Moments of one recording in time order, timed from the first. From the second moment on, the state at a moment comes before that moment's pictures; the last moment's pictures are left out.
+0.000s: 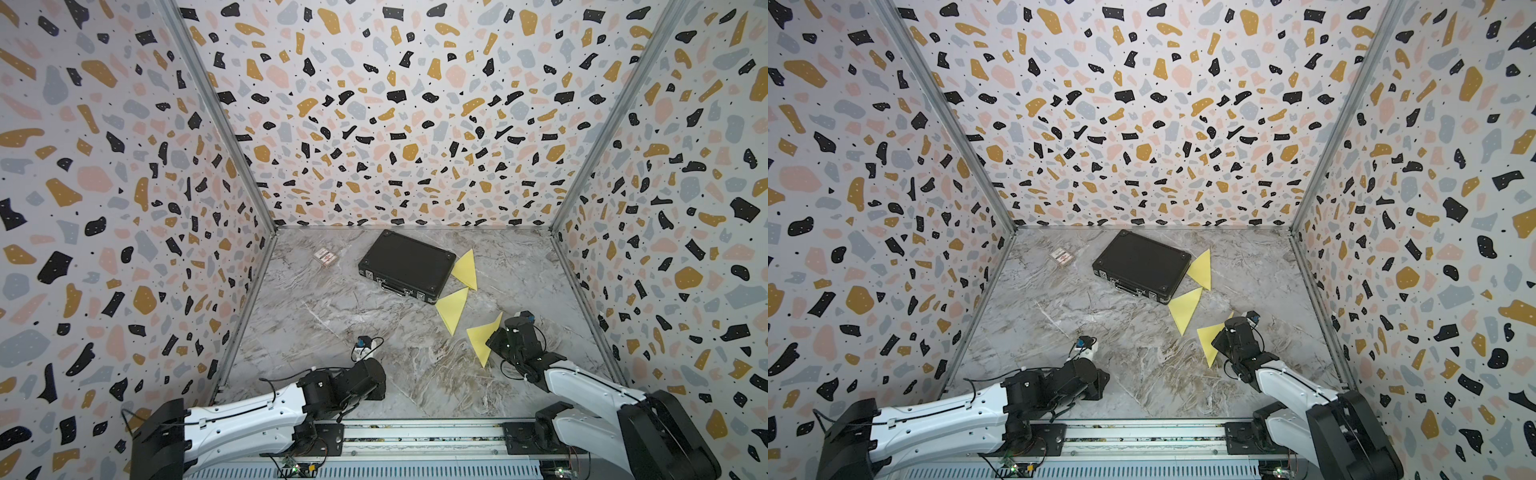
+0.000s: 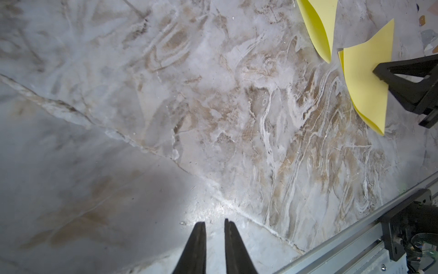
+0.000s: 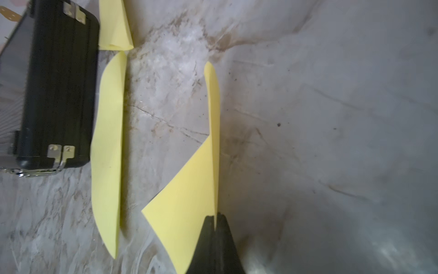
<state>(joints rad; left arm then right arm) -1.13 0.85 0.37 -0.44 -0.21 -1.02 0.38 1.16 0.28 0.05 0.08 0.92</state>
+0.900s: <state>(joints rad) -1.13 0.82 0.37 -0.44 -0.21 -1.04 0.38 1.43 0.41 0.27 0.04 0.97</state>
